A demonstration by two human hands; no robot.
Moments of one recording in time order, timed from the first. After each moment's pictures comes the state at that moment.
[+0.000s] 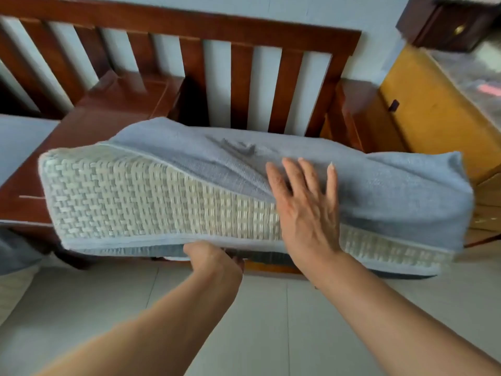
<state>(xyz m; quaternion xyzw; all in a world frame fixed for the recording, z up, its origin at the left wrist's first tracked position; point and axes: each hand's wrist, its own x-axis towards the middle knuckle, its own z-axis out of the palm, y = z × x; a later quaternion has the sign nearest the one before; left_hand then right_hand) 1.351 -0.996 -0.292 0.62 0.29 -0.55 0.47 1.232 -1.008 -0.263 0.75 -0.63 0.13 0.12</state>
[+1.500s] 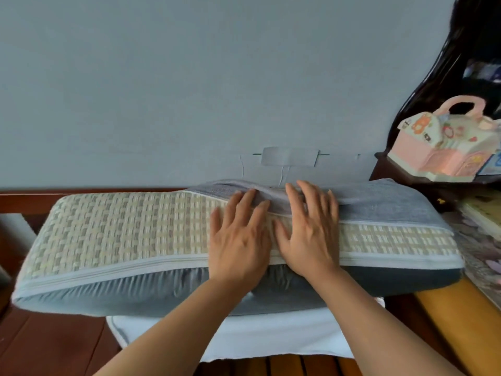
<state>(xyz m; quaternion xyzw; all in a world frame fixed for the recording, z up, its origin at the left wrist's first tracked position) 1.317 -1.450 -0.115 0.53 -0.80 0.04 0.28 1.178 -1.443 -0.107 0.67 -0.66 0.29 0.20</state>
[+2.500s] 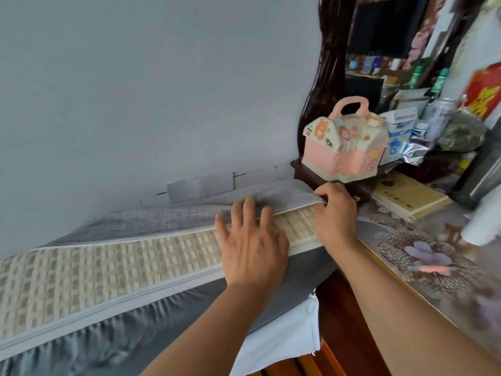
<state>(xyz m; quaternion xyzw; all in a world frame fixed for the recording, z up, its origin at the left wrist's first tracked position) 1.120 -1.517 -0.093 0.46 -0.84 0.07 0.29 0.966 -1.495 -0.080 0.41 -0.79 0.45 0.10</state>
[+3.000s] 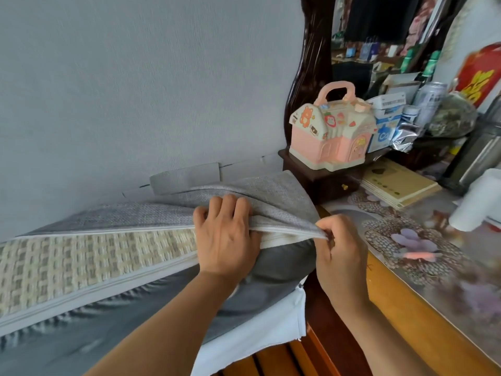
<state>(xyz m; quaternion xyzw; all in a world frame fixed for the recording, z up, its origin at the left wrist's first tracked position) 1.119 -1.527 -0.104 0.39 -0.84 0.11 0.37 0.976 -1.423 -0.129 0.48 -0.68 0.53 0.18</state>
